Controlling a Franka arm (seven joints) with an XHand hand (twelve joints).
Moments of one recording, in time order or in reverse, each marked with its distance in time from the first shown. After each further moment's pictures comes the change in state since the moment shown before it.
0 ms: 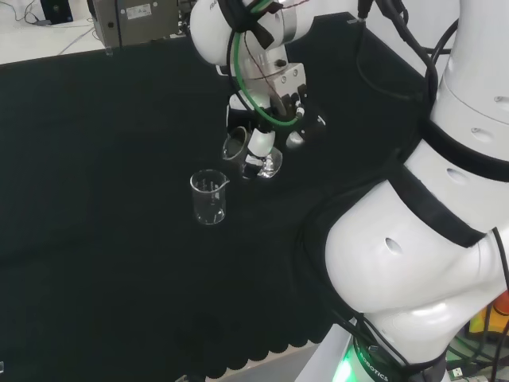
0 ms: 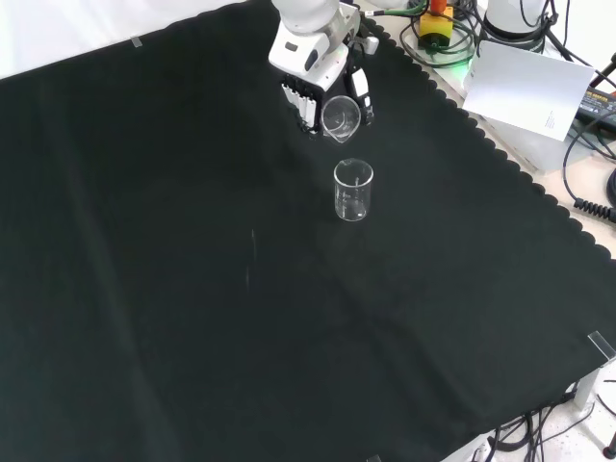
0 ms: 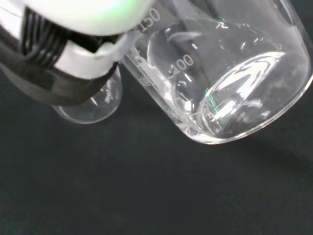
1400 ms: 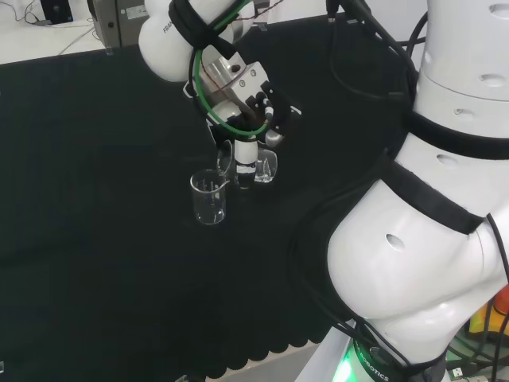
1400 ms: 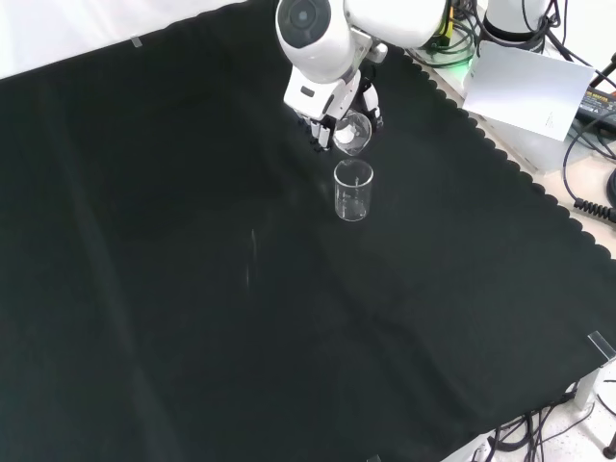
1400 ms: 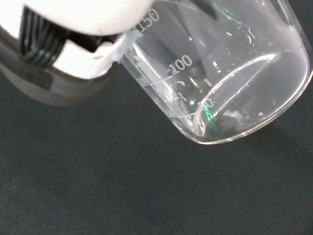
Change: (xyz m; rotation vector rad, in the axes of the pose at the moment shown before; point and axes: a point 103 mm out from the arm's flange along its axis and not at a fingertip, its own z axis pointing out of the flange) arm 0.029 0.014 -0.007 0.246 -0.228 0.003
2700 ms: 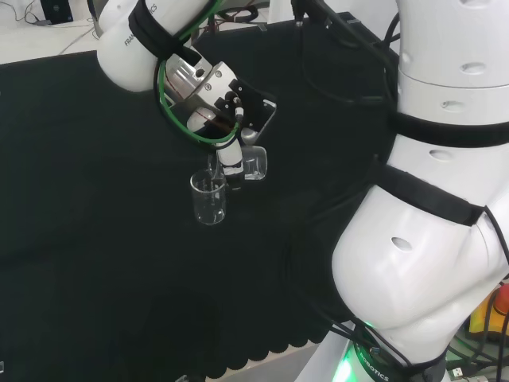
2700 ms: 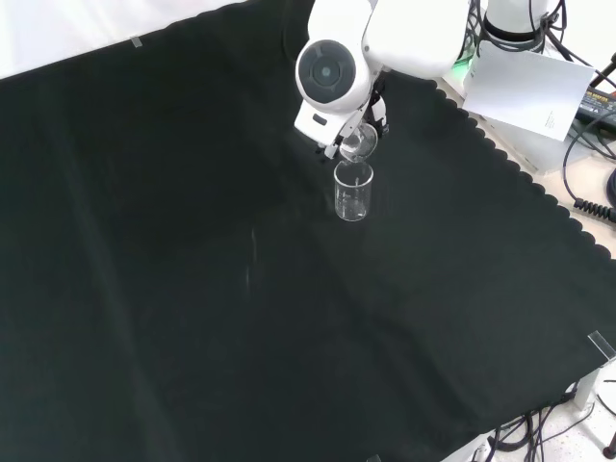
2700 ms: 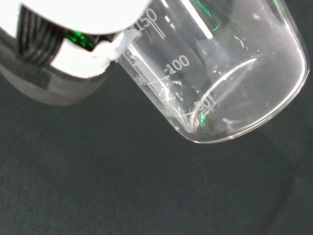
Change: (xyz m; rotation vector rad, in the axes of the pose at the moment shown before) arm 0.023 0.008 -0.022 0.129 -0.148 0.052
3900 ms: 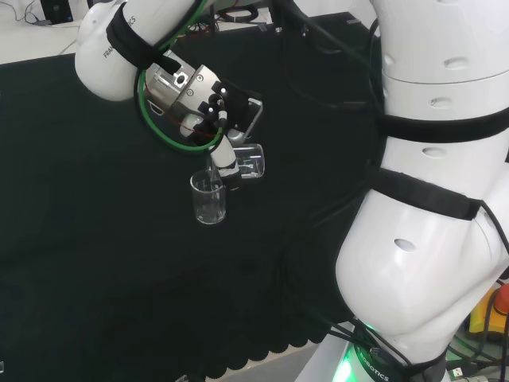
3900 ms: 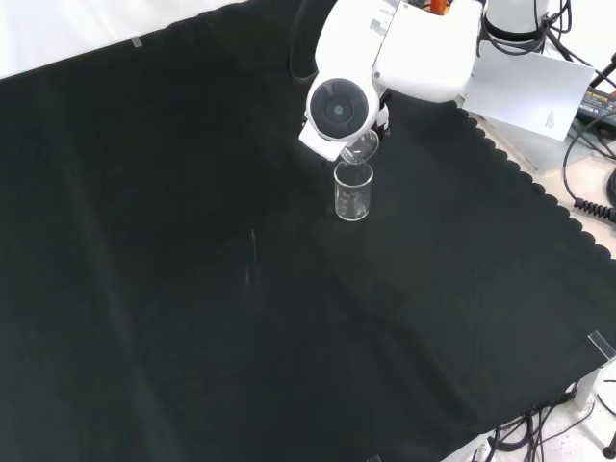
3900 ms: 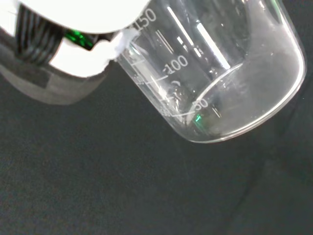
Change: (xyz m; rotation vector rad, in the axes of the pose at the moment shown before) arm 0.010 0.002 -0.012 0.087 -0.092 0.062
